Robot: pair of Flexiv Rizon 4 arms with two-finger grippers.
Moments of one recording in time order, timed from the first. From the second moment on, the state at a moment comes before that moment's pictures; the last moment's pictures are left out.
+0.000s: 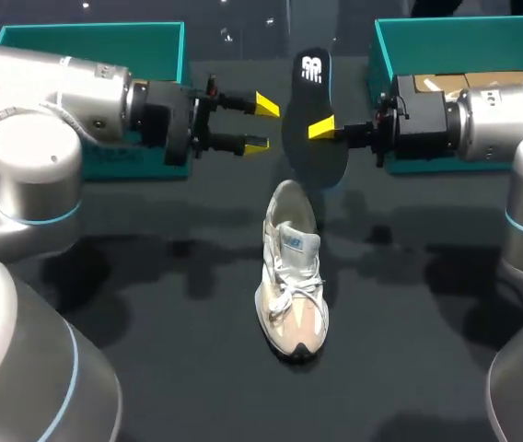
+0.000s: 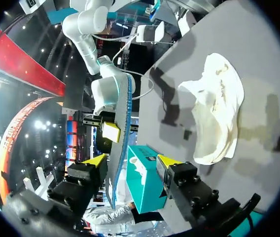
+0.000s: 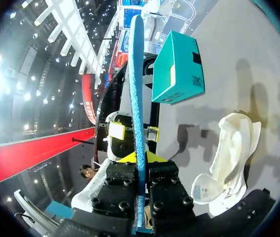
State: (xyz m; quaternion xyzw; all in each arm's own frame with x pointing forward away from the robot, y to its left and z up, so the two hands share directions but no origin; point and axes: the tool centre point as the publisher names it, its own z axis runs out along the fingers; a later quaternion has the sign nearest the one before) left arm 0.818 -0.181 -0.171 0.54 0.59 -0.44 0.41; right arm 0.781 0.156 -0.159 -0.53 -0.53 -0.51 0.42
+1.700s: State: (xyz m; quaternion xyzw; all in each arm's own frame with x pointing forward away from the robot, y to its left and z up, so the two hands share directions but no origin) left arm 0.766 -0.128 -0.244 0.15 0.95 -0.27 0.04; right arm 0.816 0.137 -0.201 -0.44 -0.61 -0.58 0.32
